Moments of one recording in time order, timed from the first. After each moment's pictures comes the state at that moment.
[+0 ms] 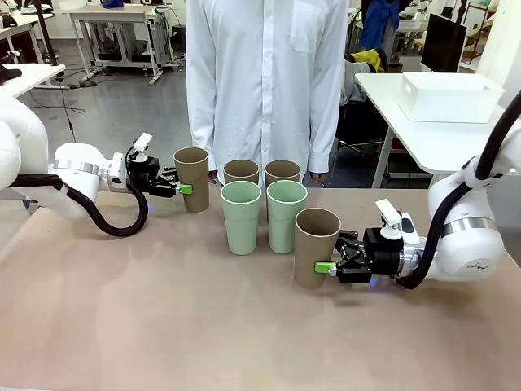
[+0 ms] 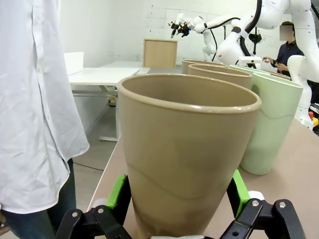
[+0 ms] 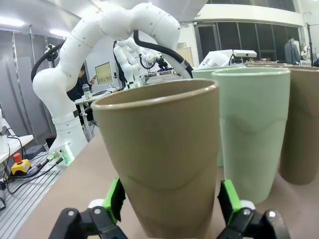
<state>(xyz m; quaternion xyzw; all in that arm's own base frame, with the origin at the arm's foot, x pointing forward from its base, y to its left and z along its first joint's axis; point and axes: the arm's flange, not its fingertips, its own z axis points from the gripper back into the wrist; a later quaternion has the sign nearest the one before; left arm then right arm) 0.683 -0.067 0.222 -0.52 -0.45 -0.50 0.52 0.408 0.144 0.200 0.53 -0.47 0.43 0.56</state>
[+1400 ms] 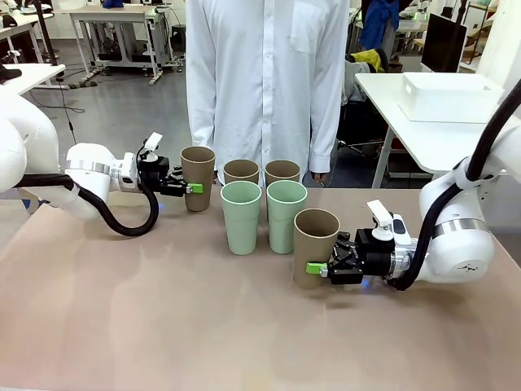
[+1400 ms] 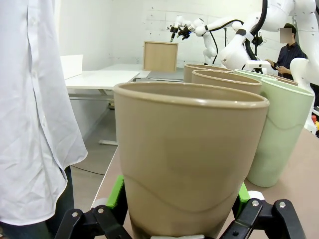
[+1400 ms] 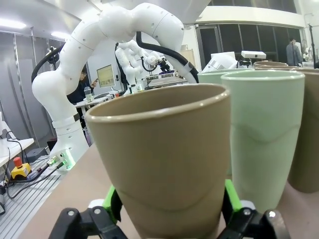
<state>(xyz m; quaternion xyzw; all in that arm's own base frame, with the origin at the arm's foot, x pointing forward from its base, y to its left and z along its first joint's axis) 0.685 -0.094 0.223 -0.52 -0.46 -0.50 0.52 0.405 0.162 0.201 0.54 -0.47 0.43 0.55</state>
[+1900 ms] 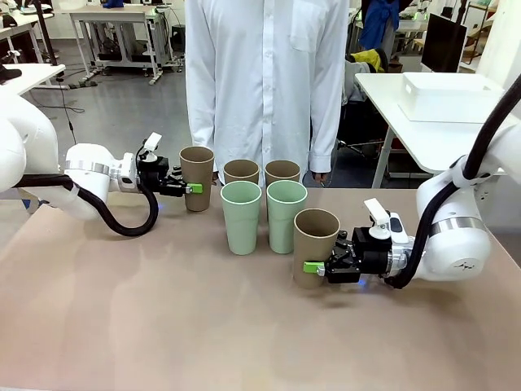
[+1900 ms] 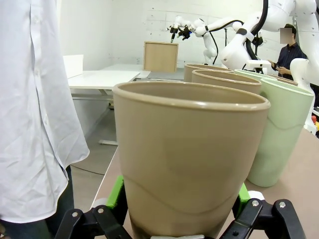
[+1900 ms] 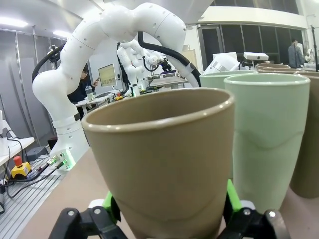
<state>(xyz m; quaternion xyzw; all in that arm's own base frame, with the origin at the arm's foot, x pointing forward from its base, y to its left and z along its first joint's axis) 0.684 -0.092 0.222 -0.52 -0.46 -0.49 0.52 0.407 0.168 0.204 0.54 -0.47 0.44 0.55</state>
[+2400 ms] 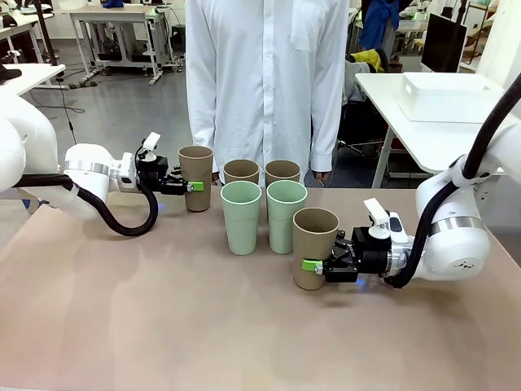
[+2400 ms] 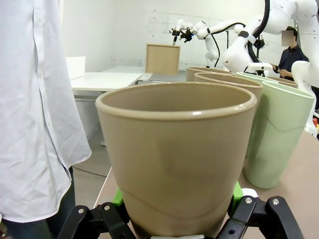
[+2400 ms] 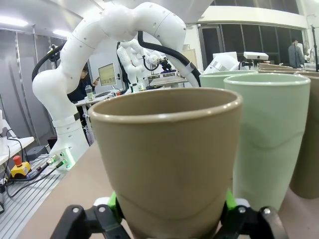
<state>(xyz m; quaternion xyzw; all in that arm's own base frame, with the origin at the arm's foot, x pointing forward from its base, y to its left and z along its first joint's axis) 0.685 -0.090 0.223 -0.52 -0.46 -0.49 0.52 0.407 0.168 0.204 0.54 -0.47 0.44 0.55</state>
